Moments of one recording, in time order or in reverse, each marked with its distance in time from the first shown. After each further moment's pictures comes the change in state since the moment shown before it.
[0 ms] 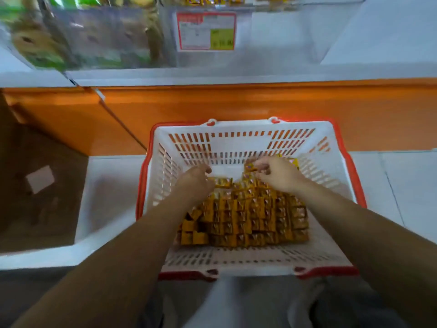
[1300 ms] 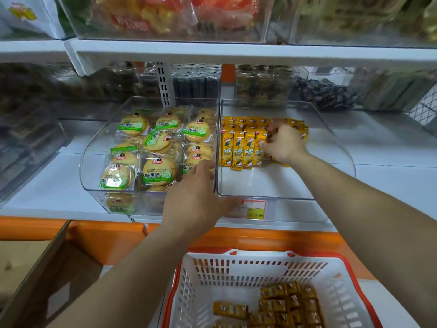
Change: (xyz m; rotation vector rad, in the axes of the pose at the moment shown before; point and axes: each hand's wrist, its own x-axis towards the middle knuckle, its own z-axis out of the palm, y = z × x) left_hand -0.066 0.112 -0.272 -0.129 0.601 0.289; right_hand 0.128 -0.196 -0.286 0.131 0.725 -0.138
